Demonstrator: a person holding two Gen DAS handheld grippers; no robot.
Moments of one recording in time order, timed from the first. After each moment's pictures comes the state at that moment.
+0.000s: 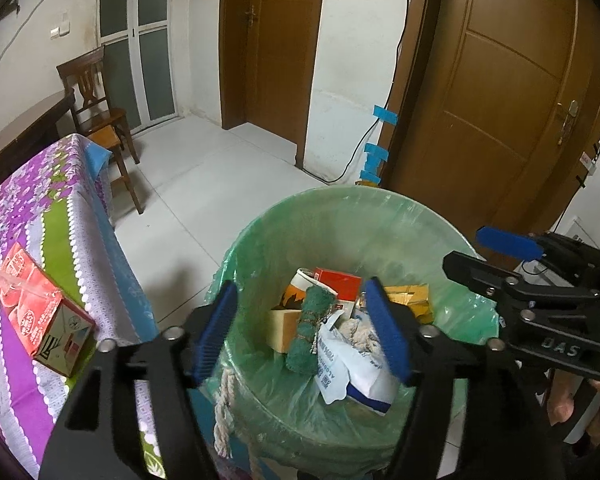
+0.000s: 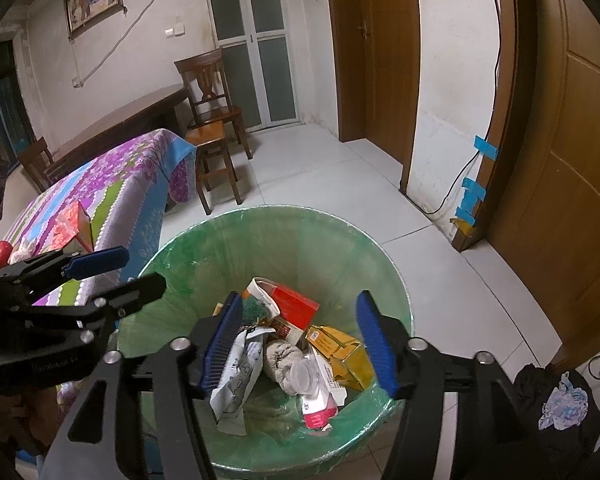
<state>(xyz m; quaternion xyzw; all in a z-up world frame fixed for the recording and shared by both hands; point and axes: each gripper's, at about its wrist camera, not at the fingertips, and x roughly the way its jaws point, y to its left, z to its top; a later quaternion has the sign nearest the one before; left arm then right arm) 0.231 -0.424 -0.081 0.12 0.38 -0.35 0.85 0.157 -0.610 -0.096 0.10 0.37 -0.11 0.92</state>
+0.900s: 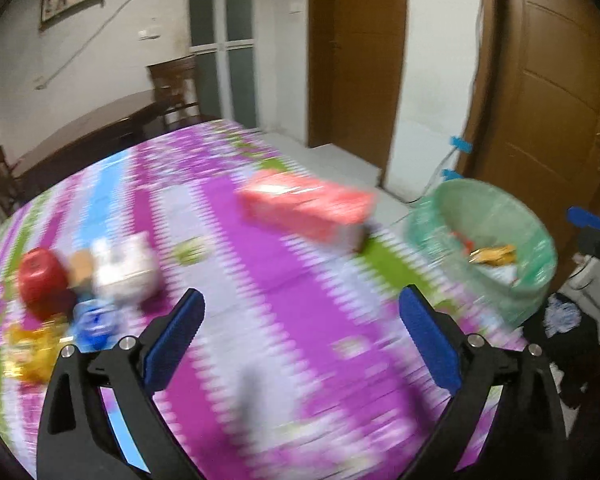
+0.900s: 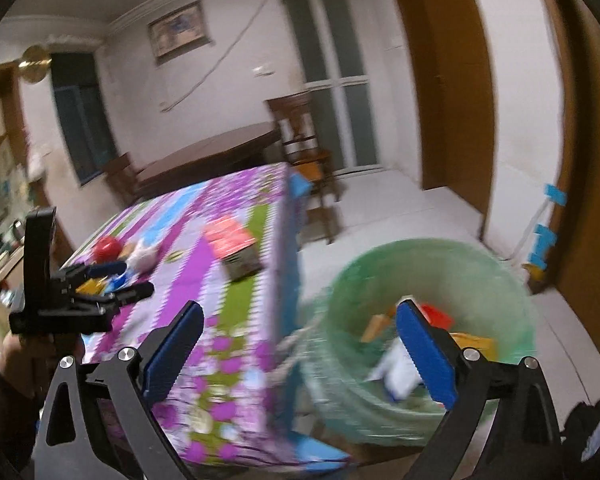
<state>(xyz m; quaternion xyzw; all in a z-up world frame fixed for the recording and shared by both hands) 0.214 -0.168 -0.050 0.11 0.34 -0.23 0.90 0.101 -0.460 -0.044 0.10 0.28 0.04 0.95</state>
